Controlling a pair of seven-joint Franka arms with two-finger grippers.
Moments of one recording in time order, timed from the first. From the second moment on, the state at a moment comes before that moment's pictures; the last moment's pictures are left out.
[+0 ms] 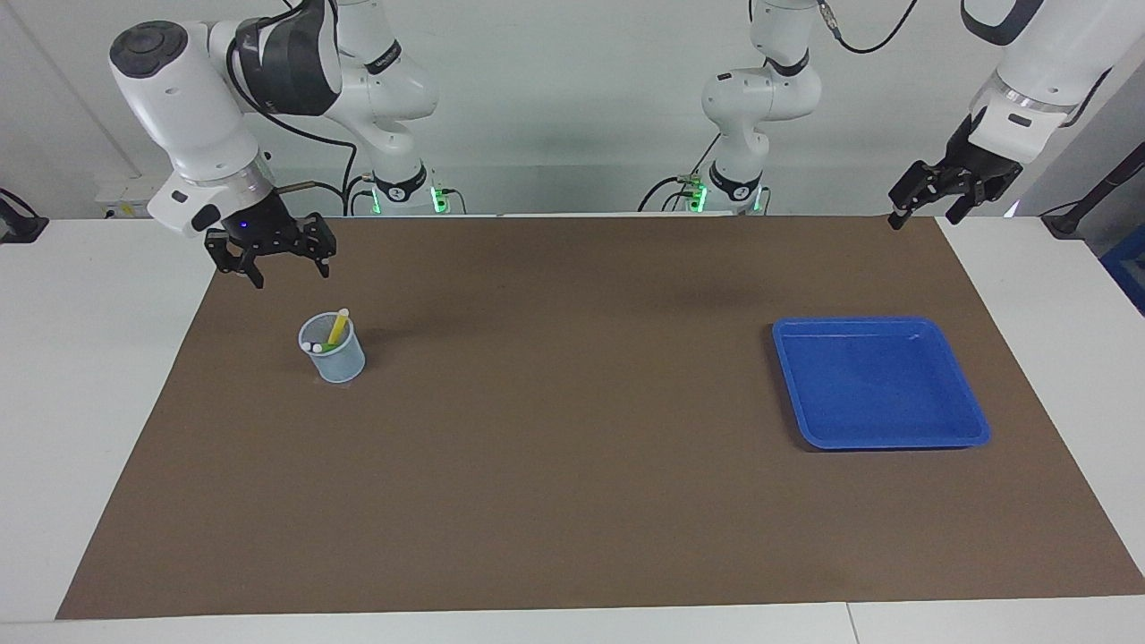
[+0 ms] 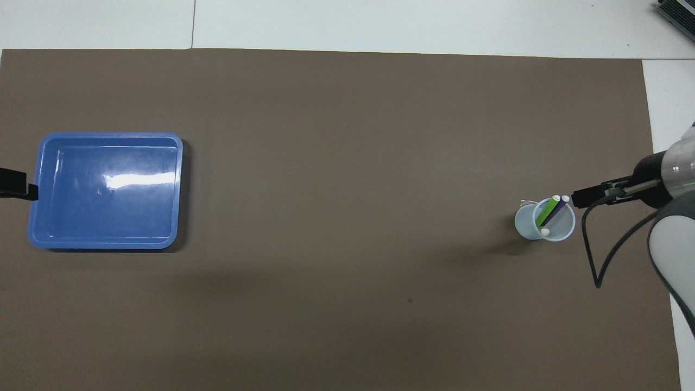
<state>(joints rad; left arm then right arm) 0.03 -0.09 0.03 -1.64 -0.04 1.56 -0.02 0.02 -0.10 -0.05 -1.95 0.00 1.83 -0.09</state>
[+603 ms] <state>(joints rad) -0.04 -0.09 -0.02 -1.66 -0.05 1.58 -0.18 0.03 -0.08 -0.05 -2.11 0.00 1.94 0.18</state>
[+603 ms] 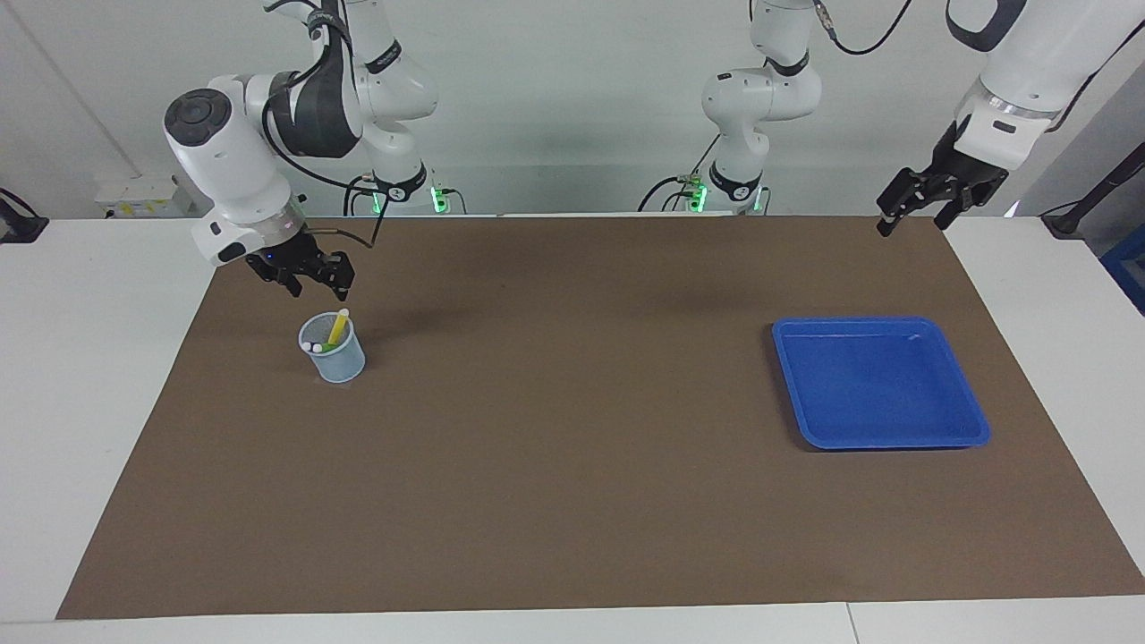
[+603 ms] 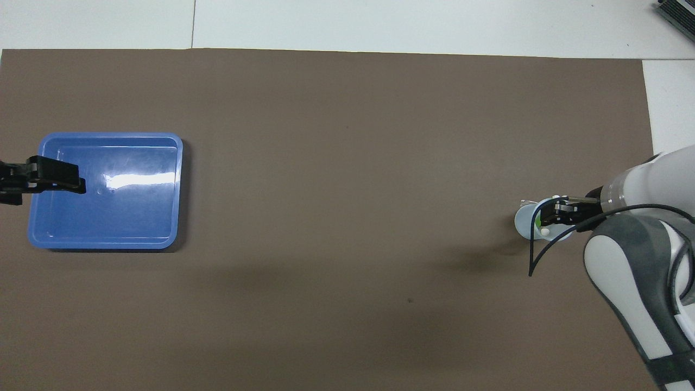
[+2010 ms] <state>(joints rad) -0.08 -0.09 -0.02 -1.68 -0.25 1.63 -0.42 0.03 -0.01 -0.05 -2.17 0.00 2.02 0.30</state>
